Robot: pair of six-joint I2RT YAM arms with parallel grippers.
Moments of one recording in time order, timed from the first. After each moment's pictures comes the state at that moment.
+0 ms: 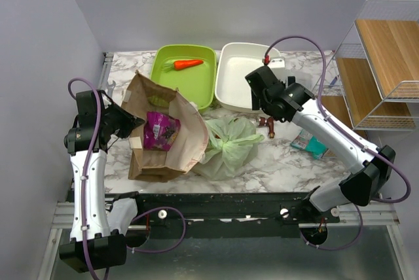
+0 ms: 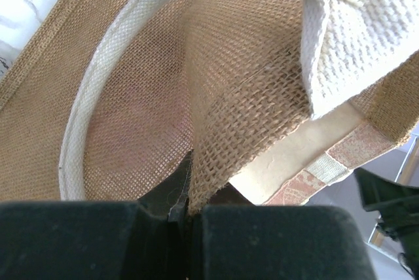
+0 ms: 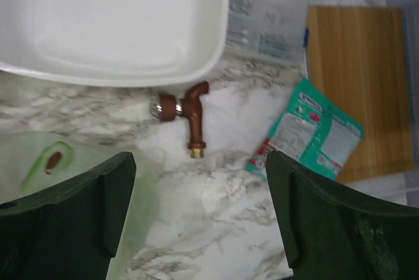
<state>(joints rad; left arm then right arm) 0.16 0.92 1.11 -0.96 0.35 -0.82 0.72 1.48 1.53 -0.94 0.73 0.43</state>
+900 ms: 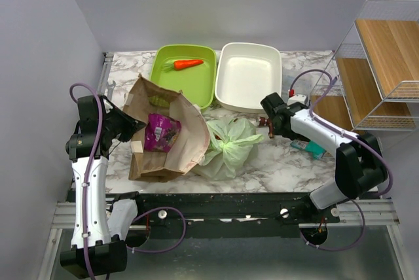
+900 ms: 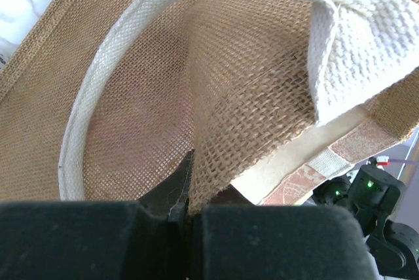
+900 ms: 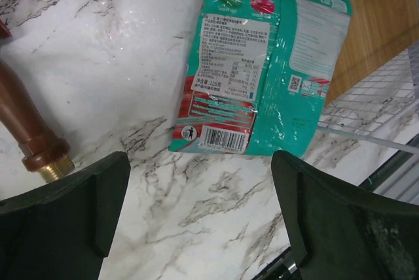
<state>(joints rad) 0.15 0.86 1.06 -0.94 0.35 -0.82 0.46 1.50 1.00 -0.89 0.77 0.74</state>
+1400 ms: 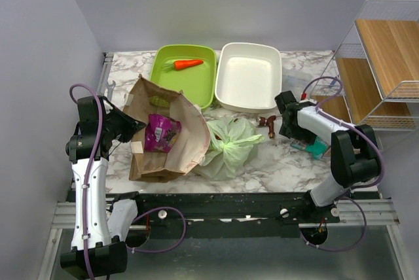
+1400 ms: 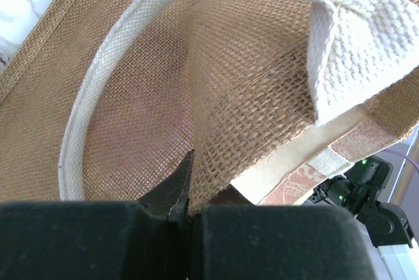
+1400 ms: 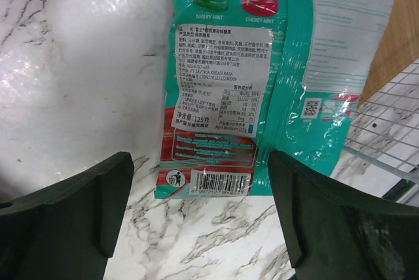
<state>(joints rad) 0.15 0.85 1.05 -0.94 0.35 -0.82 0.28 1.61 0.96 -0.76 0.64 0.70</state>
